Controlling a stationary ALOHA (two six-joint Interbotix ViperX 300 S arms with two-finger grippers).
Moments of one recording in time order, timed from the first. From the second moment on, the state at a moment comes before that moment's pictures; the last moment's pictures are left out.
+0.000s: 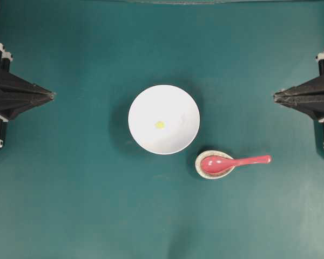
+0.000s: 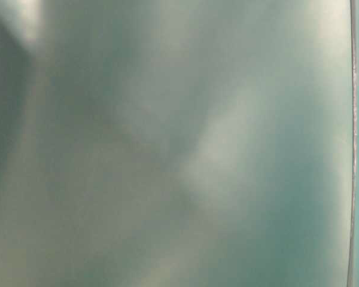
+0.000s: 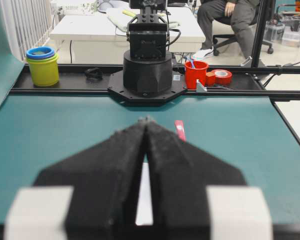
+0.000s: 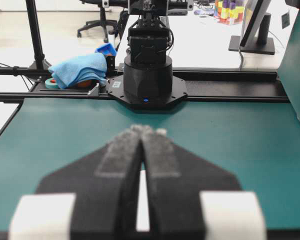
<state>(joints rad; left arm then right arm) 0.00 -0.97 1.18 0.00 -0.29 0.00 0.00 -0.96 1.17 0.00 -0.29 0.00</state>
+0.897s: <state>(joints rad) 0.01 -0.96 1.18 0.01 -0.26 0.00 0.04 -0.80 1.20 0.02 -0.25 0.01</state>
